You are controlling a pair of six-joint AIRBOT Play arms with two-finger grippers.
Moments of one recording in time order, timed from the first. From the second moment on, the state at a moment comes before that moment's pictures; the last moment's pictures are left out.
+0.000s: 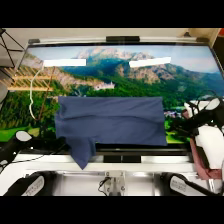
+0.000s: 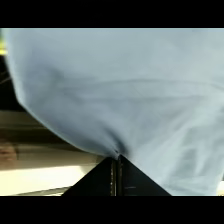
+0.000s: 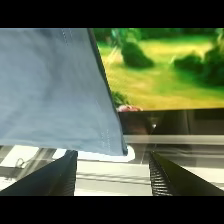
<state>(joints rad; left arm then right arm) 0.15 -0.95 0.30 0.97 -1.08 -1.44 -0.36 -1.28 0.87 -1.30 1.42 1.37</state>
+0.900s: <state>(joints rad) 0.13 -0.95 0.39 1.01 -1.04 -1.42 -0.36 -1.21 0.61 -1.17 1.22 1.34</state>
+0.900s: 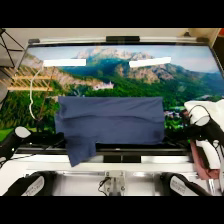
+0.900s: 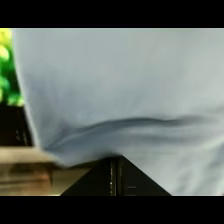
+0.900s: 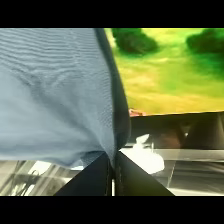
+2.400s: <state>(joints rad) 0.13 -1.68 1.39 0.97 -1.17 -1.42 -0.23 -1.66 1.29 -1.14 1.07 1.37</state>
